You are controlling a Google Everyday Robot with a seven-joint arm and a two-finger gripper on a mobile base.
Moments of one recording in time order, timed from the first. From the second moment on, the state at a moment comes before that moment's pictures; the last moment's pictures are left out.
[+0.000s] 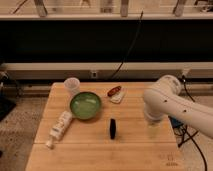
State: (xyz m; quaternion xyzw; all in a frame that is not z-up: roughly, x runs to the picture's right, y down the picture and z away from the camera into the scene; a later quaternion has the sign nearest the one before) arm 0.209 0.171 0.674 -0.31 0.02 -0.03 0.95
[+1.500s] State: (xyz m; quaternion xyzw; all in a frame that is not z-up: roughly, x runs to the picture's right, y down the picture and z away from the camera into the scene) arm 0.138 0.204 0.685 -0.32 0.02 -0.08 0.94
